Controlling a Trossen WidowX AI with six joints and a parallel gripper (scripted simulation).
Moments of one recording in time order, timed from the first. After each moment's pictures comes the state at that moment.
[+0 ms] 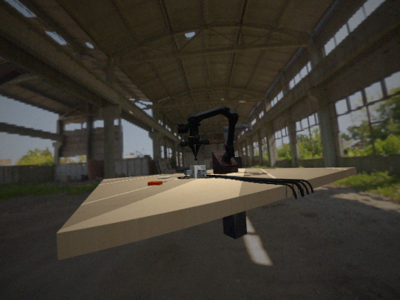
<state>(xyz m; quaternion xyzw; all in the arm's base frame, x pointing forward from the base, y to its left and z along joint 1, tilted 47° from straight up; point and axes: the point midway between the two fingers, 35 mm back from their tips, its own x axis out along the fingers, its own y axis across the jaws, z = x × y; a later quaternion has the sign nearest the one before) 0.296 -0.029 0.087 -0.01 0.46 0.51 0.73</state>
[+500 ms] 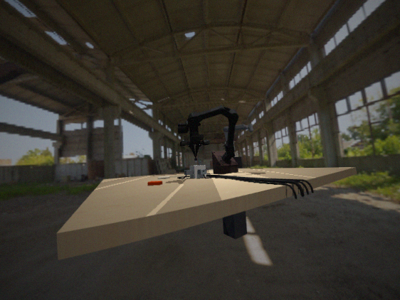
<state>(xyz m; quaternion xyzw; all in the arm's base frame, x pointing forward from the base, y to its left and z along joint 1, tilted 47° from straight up) 0.296 -0.029 0.087 -0.15 0.36 0.59 0.71</state>
